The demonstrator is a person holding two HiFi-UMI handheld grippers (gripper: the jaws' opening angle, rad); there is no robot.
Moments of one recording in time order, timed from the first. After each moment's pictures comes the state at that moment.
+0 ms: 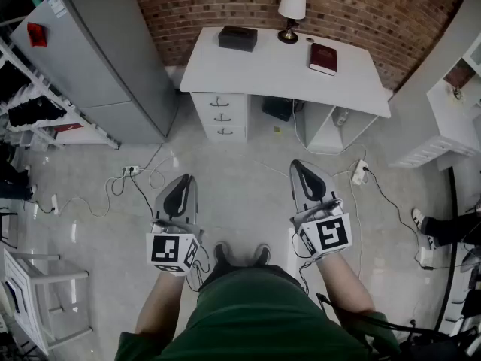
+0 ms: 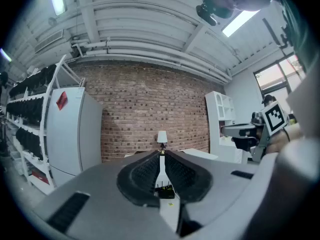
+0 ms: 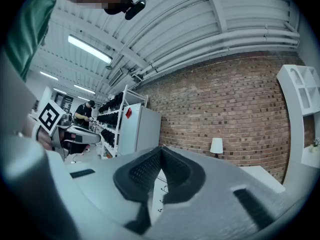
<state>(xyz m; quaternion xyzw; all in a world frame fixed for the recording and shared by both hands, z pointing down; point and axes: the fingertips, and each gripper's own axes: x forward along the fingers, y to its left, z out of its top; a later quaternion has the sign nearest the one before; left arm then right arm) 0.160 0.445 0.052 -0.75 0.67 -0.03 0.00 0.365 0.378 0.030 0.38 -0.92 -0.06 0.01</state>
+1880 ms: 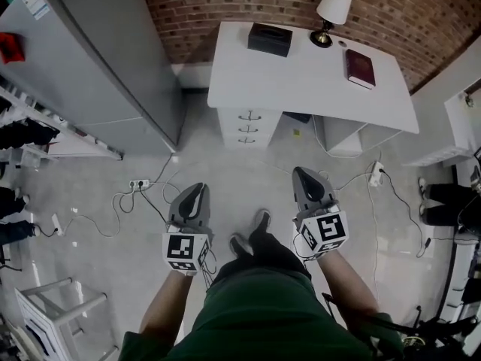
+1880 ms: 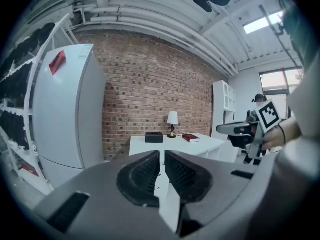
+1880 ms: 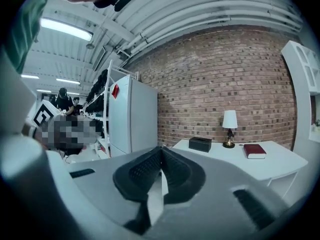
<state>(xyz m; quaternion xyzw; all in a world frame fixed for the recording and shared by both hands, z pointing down) -0.072 0.298 0.168 -0.77 0.62 -0.08 -0.10 0.134 0.231 0.147 0.42 -0.90 0.03 0.09</state>
